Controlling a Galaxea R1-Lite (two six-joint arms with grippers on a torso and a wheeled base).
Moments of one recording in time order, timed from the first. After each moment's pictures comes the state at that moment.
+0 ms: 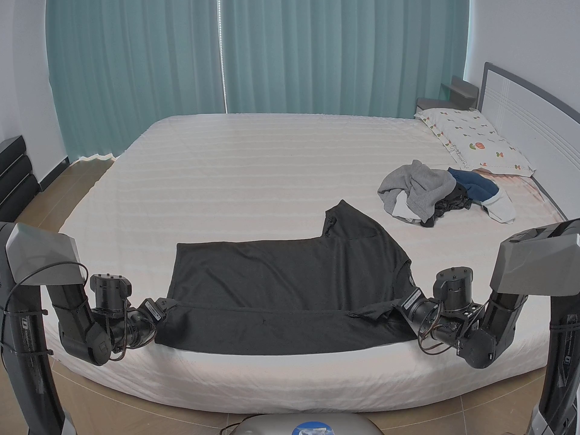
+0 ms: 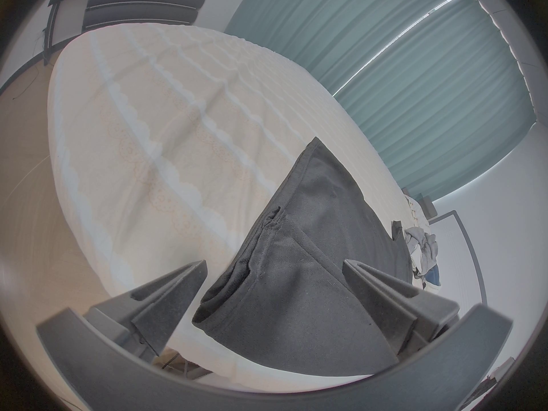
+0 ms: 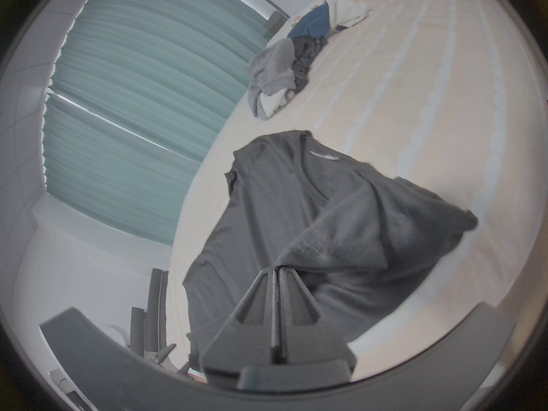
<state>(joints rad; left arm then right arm) -0.02 2.29 -0.44 -1.16 -0.11 -0.82 0.38 2.29 -0.51 -1.27 -0.07 1.09</state>
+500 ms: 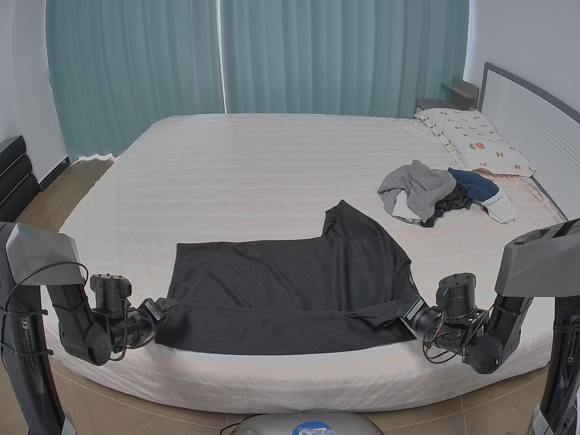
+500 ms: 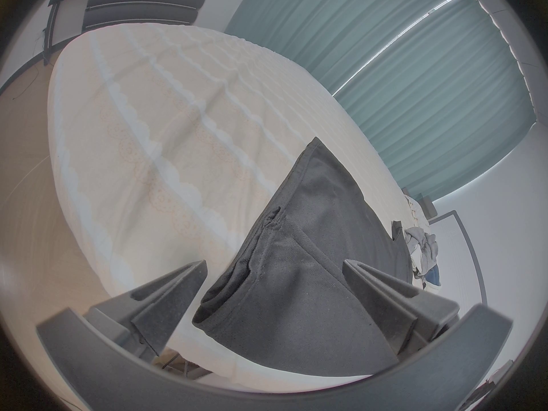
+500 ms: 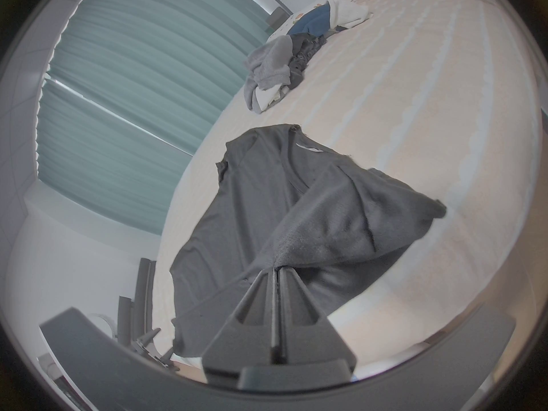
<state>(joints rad) -0.02 2.29 -0.44 -1.16 -0.11 -0.82 0.39 2.26 -0.45 -1.25 -0.07 1.05</state>
